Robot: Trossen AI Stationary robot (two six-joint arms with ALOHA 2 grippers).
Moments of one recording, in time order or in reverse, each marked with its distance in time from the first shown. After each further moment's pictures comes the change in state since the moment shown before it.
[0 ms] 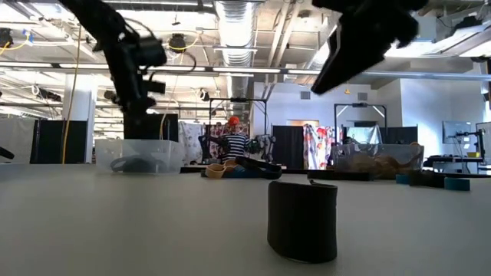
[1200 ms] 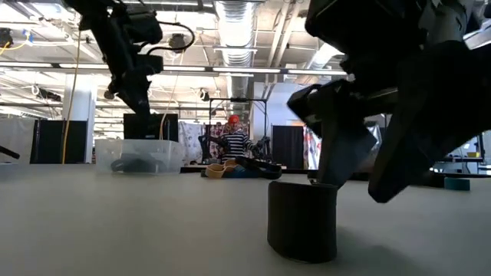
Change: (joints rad) left arm -0.188 -0.170 0.001 -0.126 0.119 -0.196; right arm 0.112 0.374 0.000 0.501 -0.608 -0.214
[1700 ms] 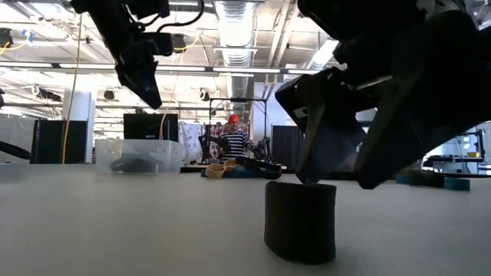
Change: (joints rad) left arm -0.408 0.002 0.000 0.028 -0.108 -0.208; right arm 0.005 0.021 0.000 0.122 -0.021 -0.012
